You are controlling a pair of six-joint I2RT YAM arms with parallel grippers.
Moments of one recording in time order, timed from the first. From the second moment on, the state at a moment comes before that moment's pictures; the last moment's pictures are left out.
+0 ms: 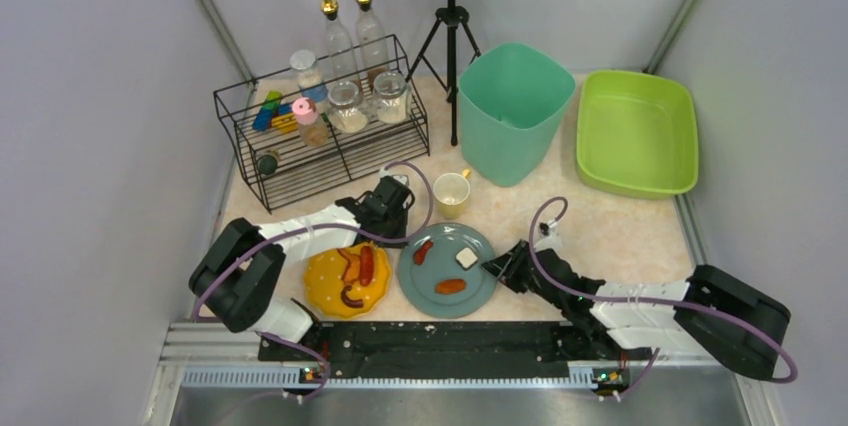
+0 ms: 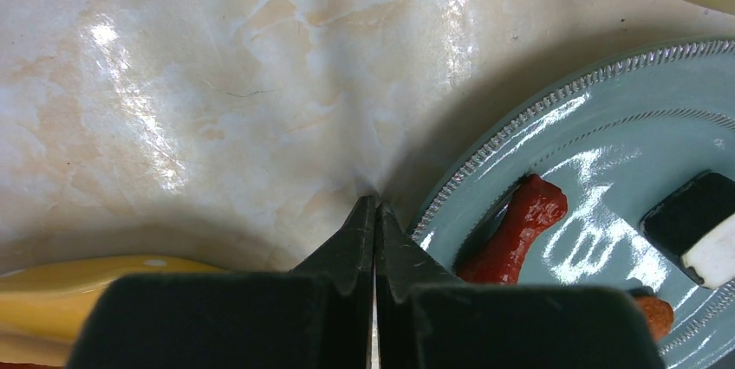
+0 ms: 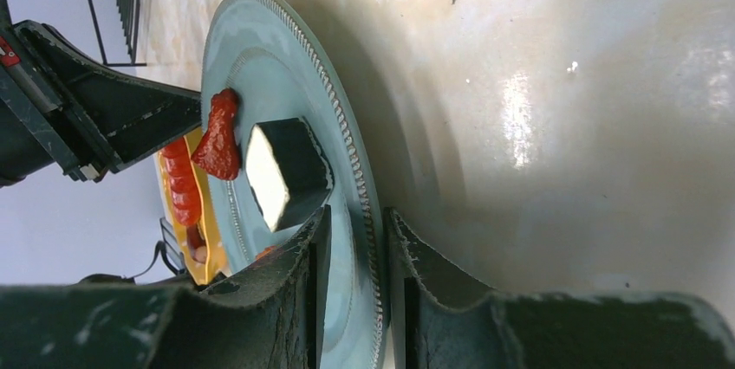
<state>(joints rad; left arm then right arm) -0.68 1.48 0.74 -0.34 -0.03 -0.57 0.95 1.06 0.01 0.53 0.22 1.29</state>
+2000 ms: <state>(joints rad) -0.73 0.97 1.02 -0.70 -0.23 -0.52 0.95 0.65 0.14 0.02 0.21 1.25</state>
